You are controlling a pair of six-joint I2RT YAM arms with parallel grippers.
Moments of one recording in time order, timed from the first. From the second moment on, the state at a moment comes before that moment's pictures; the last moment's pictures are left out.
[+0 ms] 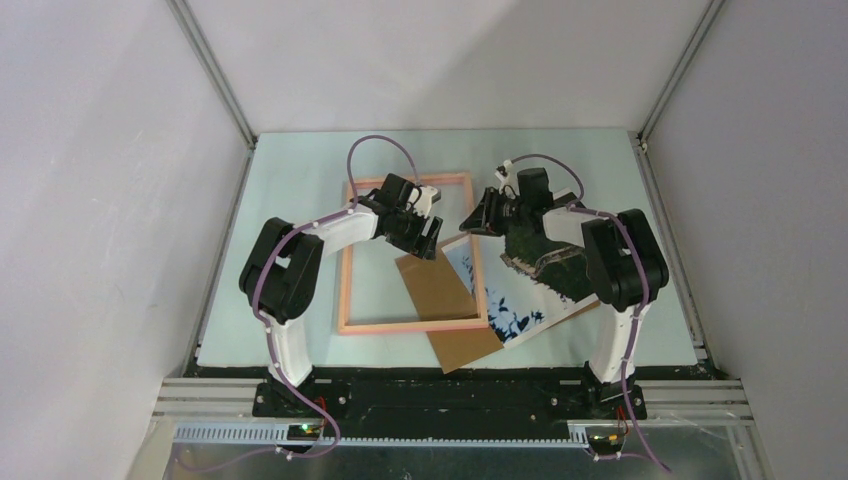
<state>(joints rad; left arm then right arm) -0.51 1.90 1.25 -0.38 0.31 -0.02 0.31 1.94 1.13 0.14 -0.70 0.61</state>
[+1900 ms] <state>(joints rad) -0.13 1.63 1.10 -0.44 0.26 -0.02 0.31 2.11 1.13 0.48 -0.92 0.95</state>
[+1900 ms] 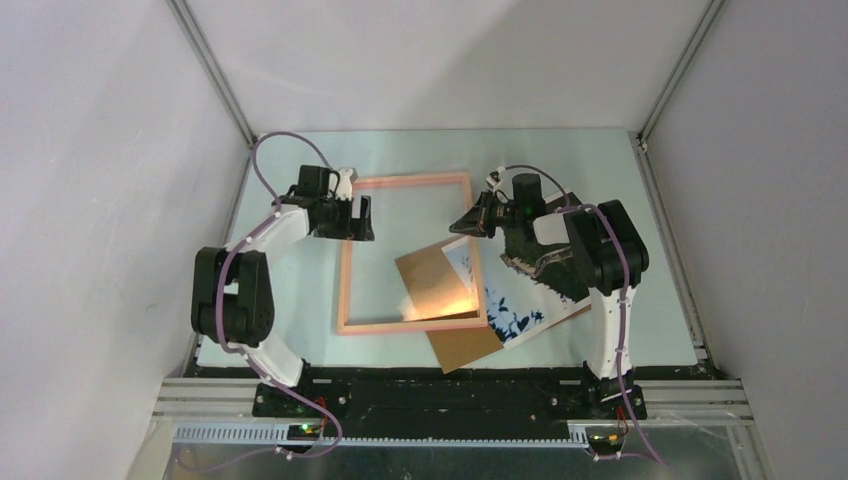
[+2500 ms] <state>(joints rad) -0.05 1.73 1.09 -0.44 0.39 -0.03 0.31 2.12 1.11 0.60 -0.93 1.07</state>
